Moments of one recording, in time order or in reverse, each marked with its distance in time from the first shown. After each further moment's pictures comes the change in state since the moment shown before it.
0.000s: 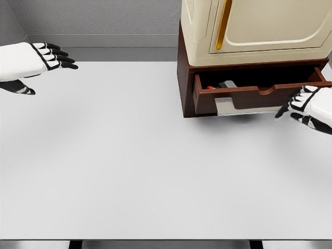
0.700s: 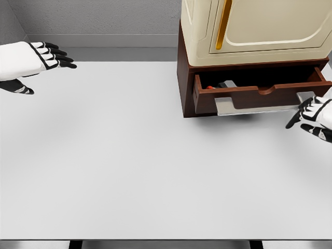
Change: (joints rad) left arm -0.002 0.007 0.000 0.000 0.007 0.000 0.000; right arm 0.190 -0.063 -0.092 -0.002 -0.098 0.003 -0.010
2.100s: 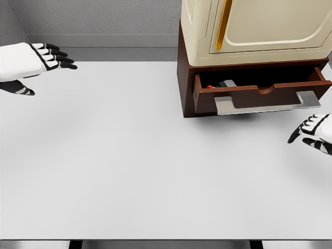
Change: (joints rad) left arm 0.005 -0.001 0.000 -0.003 0.007 0.000 -0.001; right arm 0.098 -0.035 -0.033 0.000 0.031 -0.003 0.013
